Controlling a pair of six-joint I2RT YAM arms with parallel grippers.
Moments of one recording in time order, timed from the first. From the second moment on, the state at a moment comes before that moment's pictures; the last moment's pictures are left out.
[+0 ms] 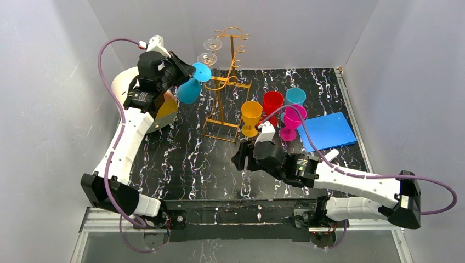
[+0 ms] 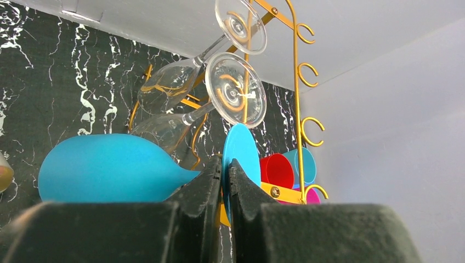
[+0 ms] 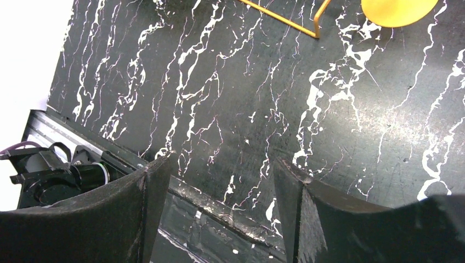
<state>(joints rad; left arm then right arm) -0.25 1.40 1.53 -0.38 0.09 -0.66 1.24 1.09 0.88 -0.37 0.43 0.82</state>
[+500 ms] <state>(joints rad) -0.22 1.40 1.53 -0.37 0.09 -0.71 1.22 1.09 0.90 -0.44 0.45 0.86</state>
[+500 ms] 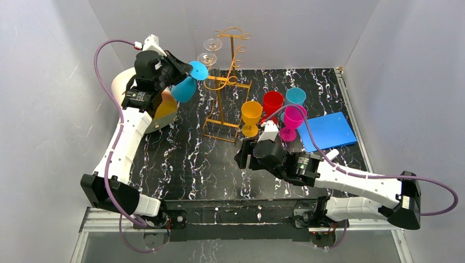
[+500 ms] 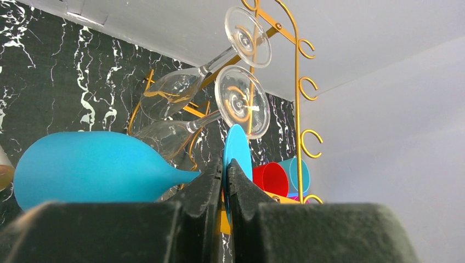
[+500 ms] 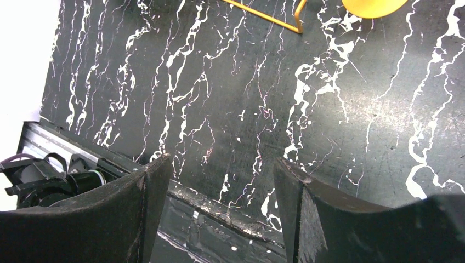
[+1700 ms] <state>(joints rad) -0.22 1.09 1.49 -0.52 0.02 -0.58 1.22 1.14 0.96 -0.48 0.51 0.86</state>
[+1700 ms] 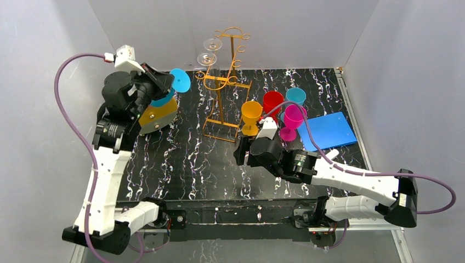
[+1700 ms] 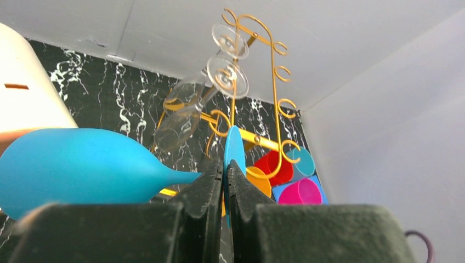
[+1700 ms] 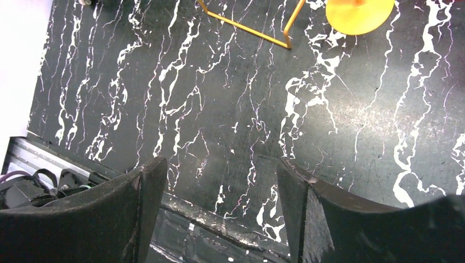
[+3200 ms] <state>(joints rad) -0.49 0.90 0.90 -0.18 0.69 -0.73 0.80 1.00 0.74 0.28 -0.49 0.98</state>
